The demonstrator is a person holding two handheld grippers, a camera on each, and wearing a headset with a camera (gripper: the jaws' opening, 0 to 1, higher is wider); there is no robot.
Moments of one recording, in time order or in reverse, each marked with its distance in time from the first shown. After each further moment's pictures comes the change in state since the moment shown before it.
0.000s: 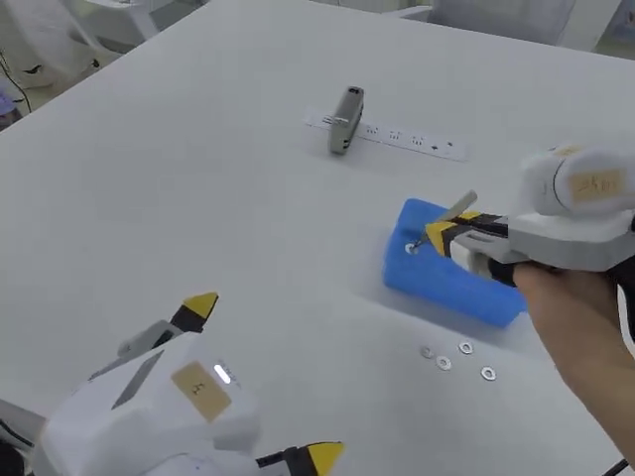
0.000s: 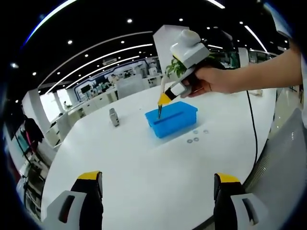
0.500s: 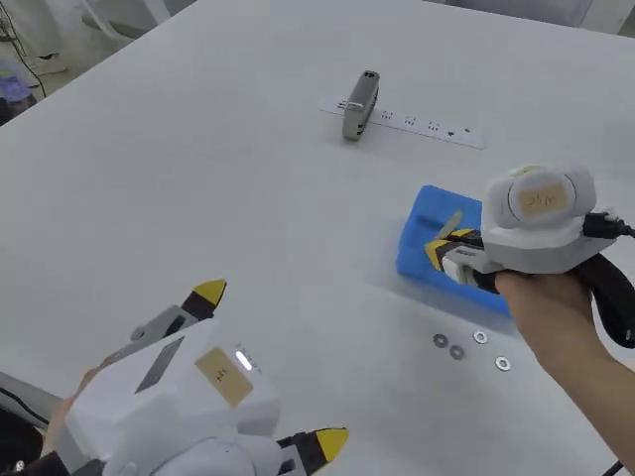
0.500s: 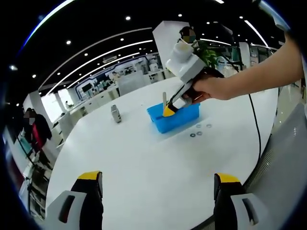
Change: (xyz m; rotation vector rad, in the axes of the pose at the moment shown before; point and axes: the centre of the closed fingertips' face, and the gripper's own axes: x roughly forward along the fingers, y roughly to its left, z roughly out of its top) left arm 0.002 0.004 -0.008 0.029 0.046 0.029; right arm 0.028 0.002 -0.042 -0.051 0.117 0.008
